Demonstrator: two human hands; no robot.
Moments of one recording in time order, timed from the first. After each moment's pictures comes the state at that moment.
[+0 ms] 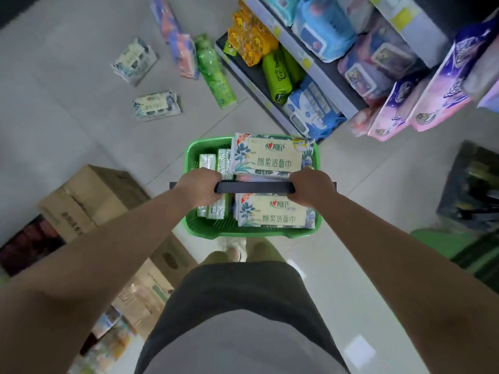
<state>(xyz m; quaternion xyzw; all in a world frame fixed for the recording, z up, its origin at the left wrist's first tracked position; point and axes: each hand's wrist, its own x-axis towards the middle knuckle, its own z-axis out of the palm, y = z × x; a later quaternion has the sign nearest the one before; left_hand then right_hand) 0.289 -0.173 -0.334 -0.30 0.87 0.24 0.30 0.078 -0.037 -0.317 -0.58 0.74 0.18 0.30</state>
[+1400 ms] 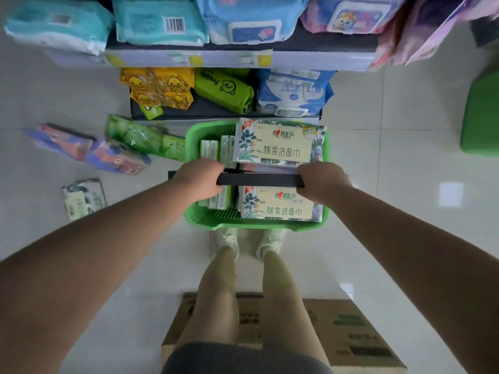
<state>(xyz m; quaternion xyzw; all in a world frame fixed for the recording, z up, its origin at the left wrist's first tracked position) 0.072 -0.469 -0.490 0.06 0.90 0.12 0.41 0.035 -0.226 -0.479 -0.22 0.89 0.06 0.40</state>
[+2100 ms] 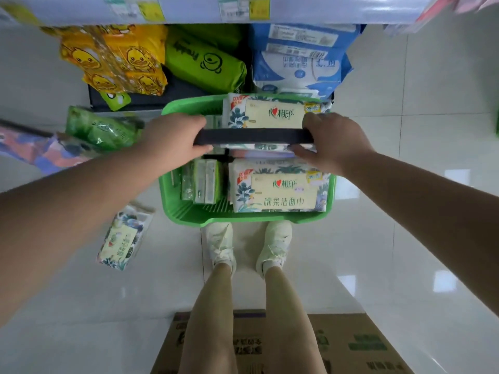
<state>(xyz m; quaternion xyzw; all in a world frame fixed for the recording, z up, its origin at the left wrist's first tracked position) 0.011 -0.491 -0.590 0.12 0.96 0.09 0.25 -0.025 -0.215 -0.582 -0.24 0.94 -0.05 0.25</state>
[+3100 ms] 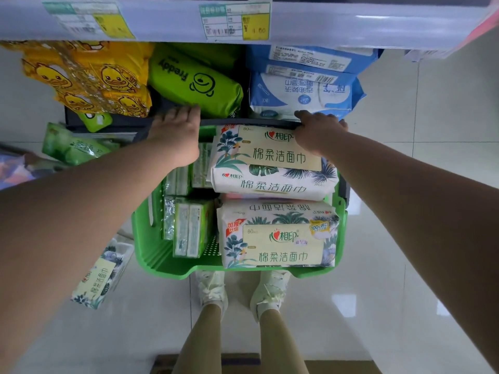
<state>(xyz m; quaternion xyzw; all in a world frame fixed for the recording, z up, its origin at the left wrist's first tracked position) -0.064 -0.476 -0.694 -0.02 0.94 0.00 0.34 -0.121 -0.241 -0.690 -0.03 0.91 0.01 0.42</state>
